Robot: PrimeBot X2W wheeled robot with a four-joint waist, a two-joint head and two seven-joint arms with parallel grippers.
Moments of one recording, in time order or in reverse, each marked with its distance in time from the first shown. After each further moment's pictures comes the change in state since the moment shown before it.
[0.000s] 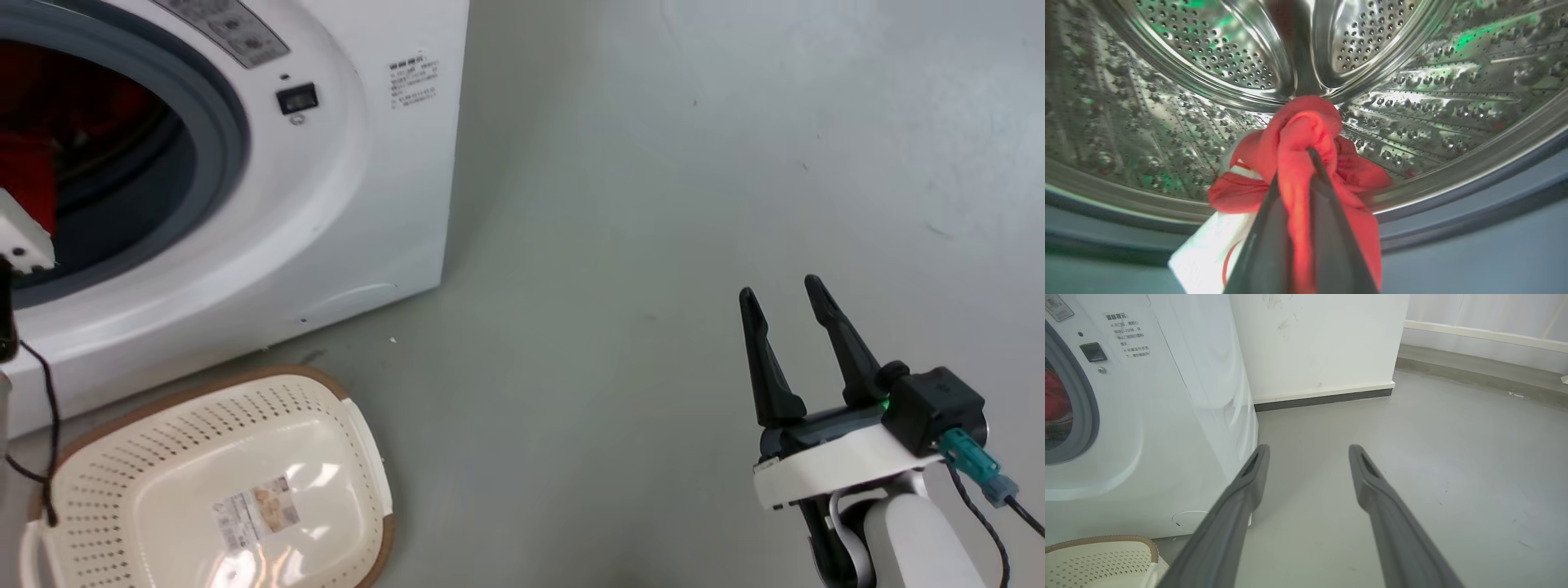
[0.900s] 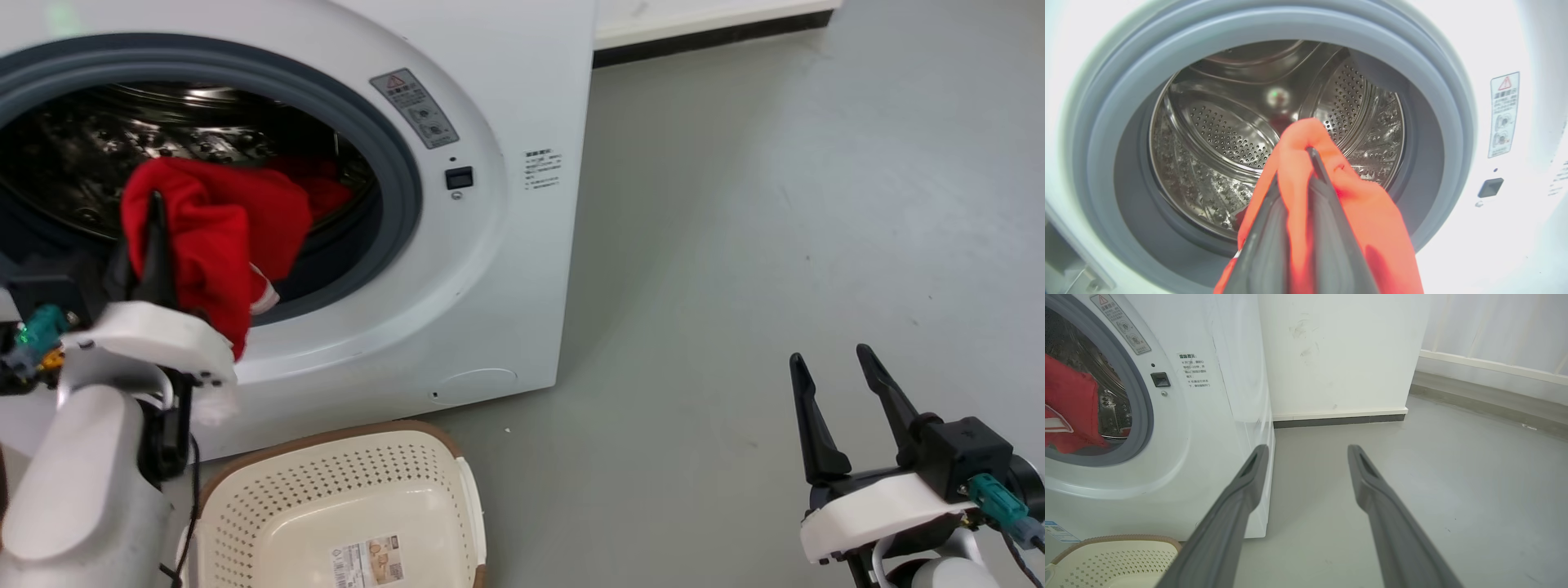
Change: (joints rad) left arm 0.383 -0.149 0.005 -0.462 0.079 0.062 -0.093; right arm 0.156 0.000 -0.113 -0.089 -0.104 0.000 0.124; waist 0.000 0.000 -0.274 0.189
